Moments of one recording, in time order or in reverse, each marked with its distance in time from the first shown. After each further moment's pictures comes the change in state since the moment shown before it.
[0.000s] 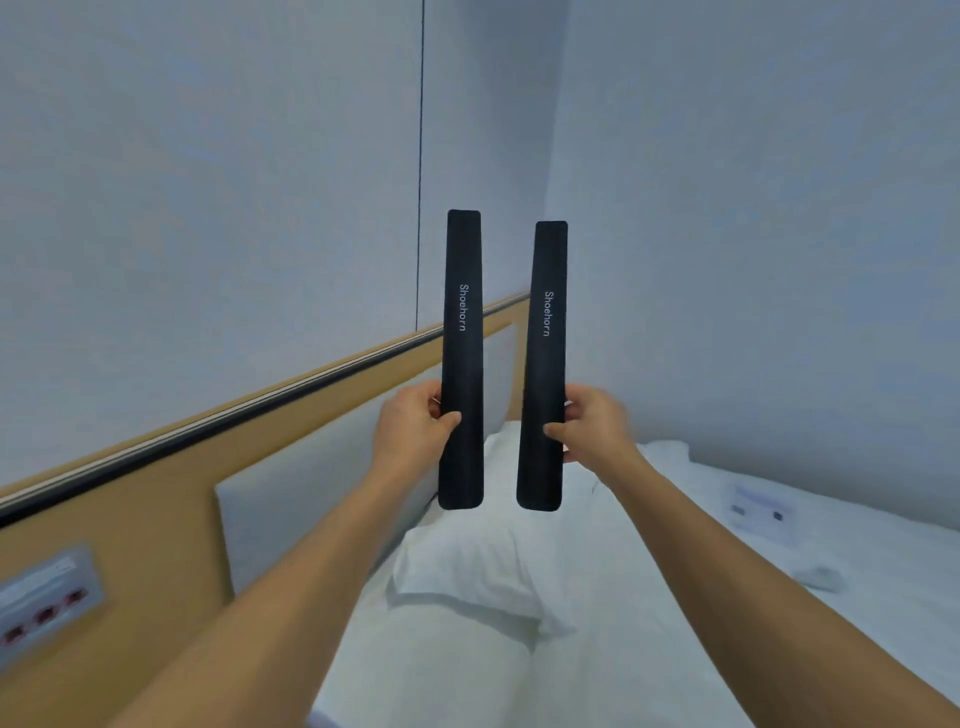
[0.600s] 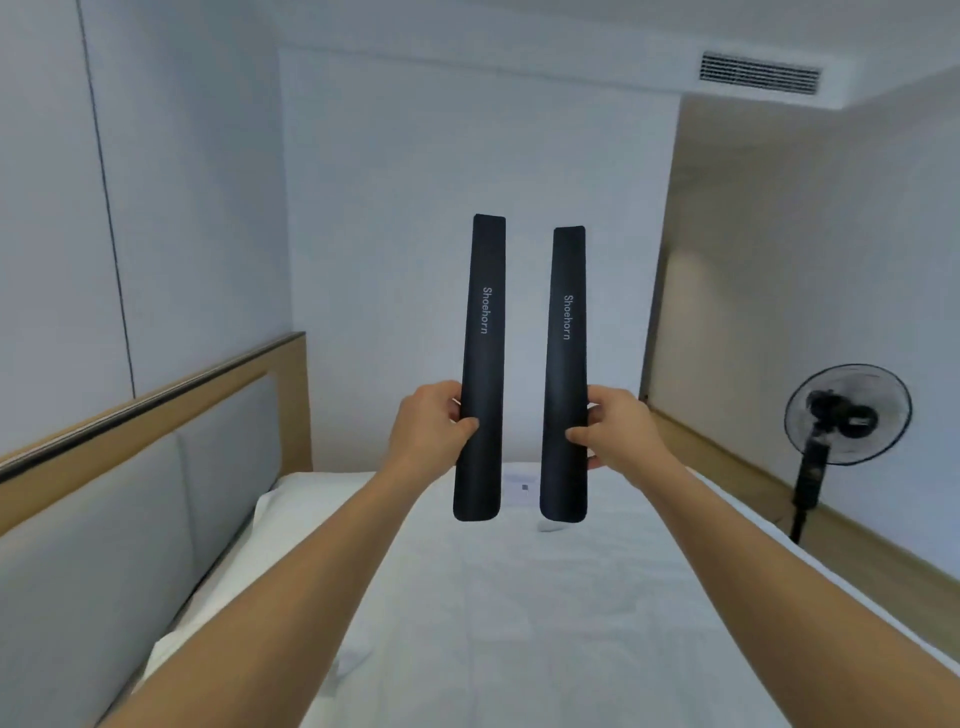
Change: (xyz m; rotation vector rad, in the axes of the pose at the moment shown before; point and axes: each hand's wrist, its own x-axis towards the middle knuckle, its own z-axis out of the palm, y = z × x) left_hand -0.104 0.220 0.125 -0.283 -0.479 0.377; right_hand -0.201 0.016 -0.263 -0.181 0.499 0.217
